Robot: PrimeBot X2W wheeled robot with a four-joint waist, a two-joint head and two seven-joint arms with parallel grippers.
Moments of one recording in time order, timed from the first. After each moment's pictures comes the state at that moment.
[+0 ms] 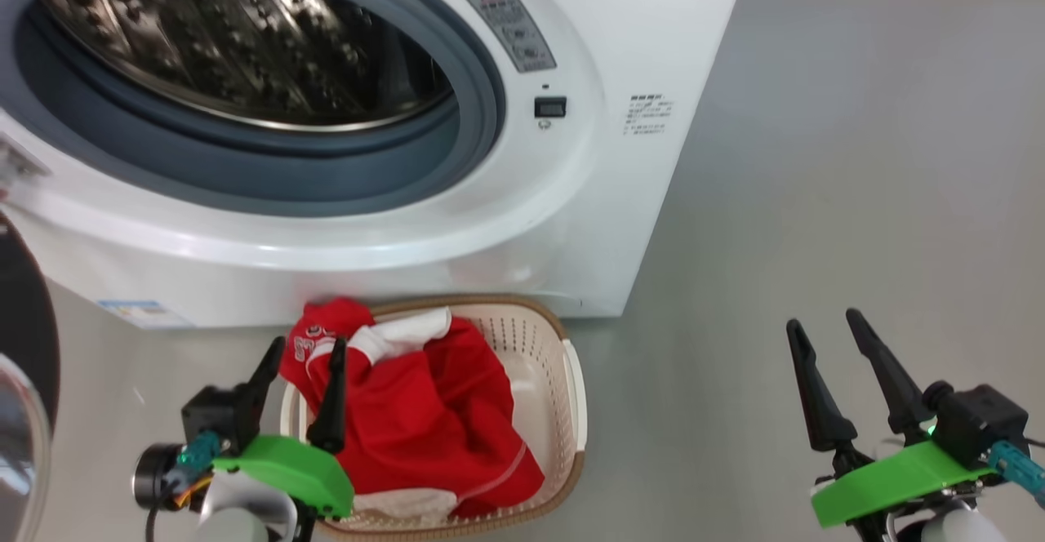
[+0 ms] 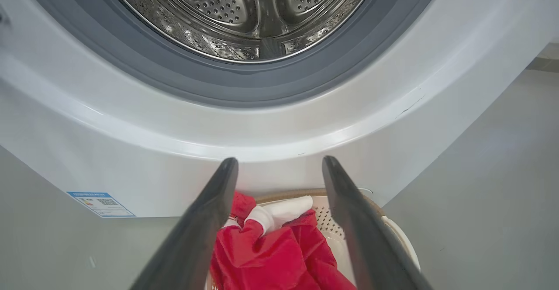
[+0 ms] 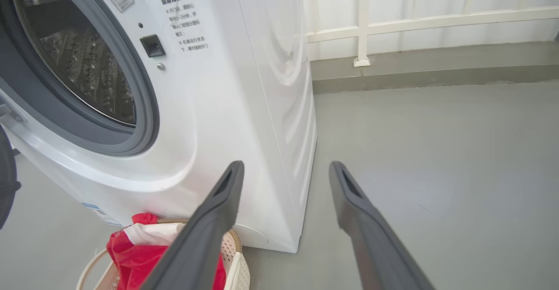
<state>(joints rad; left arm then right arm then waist) -0.35 0.02 -0.03 0.64 -0.18 -0.12 -0.26 -0.05 -0.12 0.05 0.19 0.38 0.12 -0.26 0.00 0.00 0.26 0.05</state>
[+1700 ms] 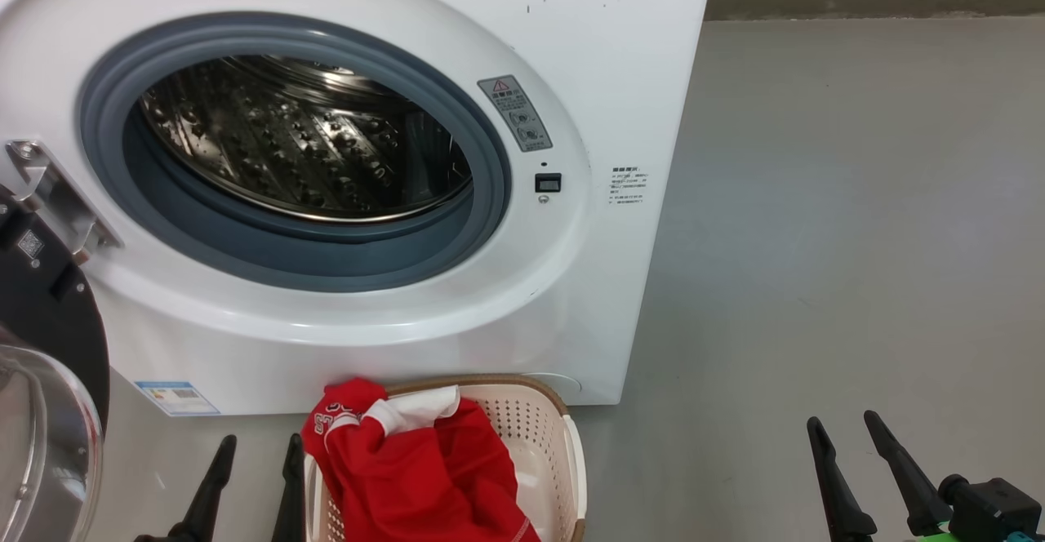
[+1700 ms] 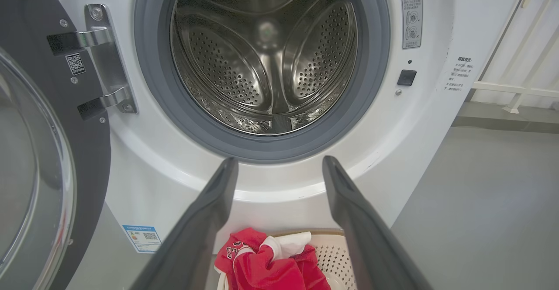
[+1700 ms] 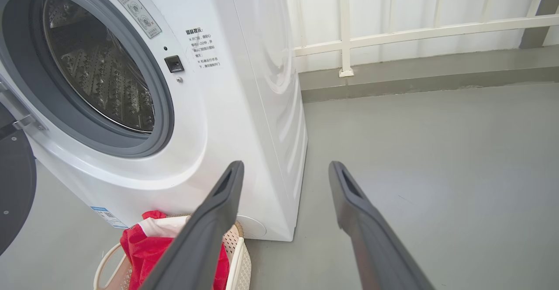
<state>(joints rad) 0.07 0.04 0.06 0.16 -0.18 -0.11 -0.26 0.14 -0.12 0.02 0.18 0.41 0.12 -0.26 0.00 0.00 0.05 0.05</state>
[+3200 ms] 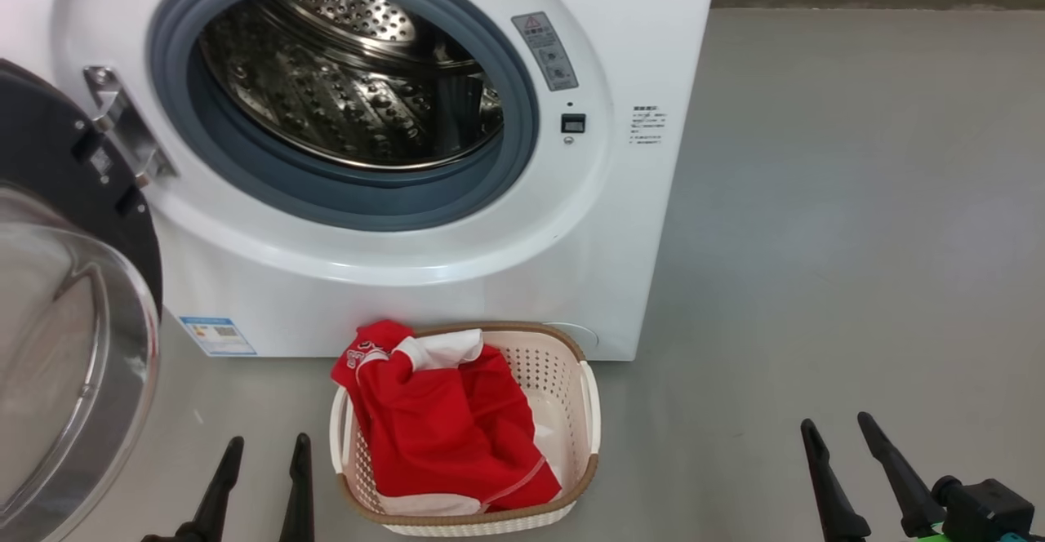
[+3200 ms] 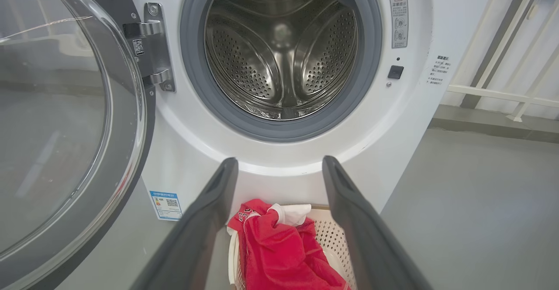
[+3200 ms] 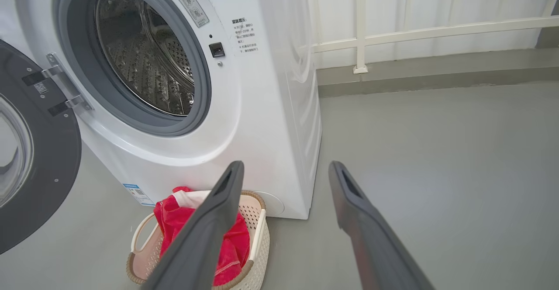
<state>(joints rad) 0.07 0.04 0.03 0.16 -0.21 -0.08 -0.26 0.14 -0.12 0.03 0.18 0.41 0.12 -0.26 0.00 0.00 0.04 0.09</state>
